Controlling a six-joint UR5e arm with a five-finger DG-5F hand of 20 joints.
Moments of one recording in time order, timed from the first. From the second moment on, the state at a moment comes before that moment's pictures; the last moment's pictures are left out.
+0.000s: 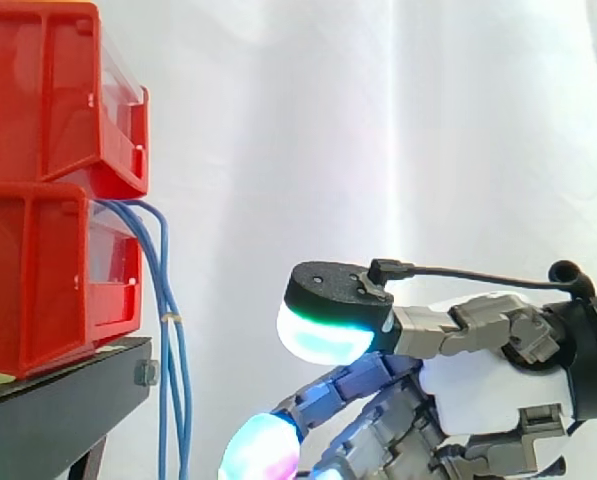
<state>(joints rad) 0.13 -2.37 -1.15 -2.91 -1.22 -0.10</state>
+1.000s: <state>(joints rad) 0.19 -2.47 -1.18 -2.46 -1.14 -0.25</state>
